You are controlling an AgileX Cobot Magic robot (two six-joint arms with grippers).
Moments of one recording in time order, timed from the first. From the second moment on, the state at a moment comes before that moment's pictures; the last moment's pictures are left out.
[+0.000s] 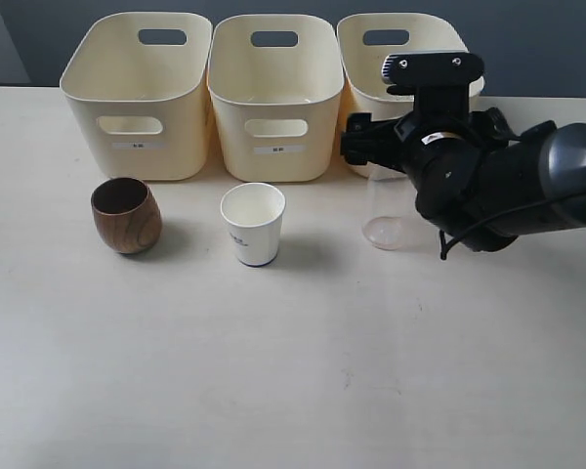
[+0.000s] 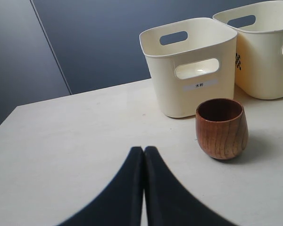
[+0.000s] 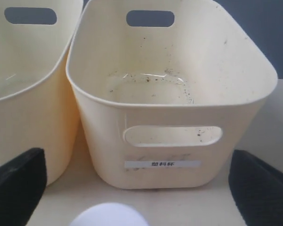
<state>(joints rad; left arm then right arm) -0.04 0.00 0.00 0.07 0.23 0.12 0.59 1.84 -0.87 0.98 -0.67 -0.64</state>
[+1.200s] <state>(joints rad) -0.04 0.00 0.00 0.07 0.23 0.12 0.58 1.73 -0.87 0.94 -0.60 -0.60</state>
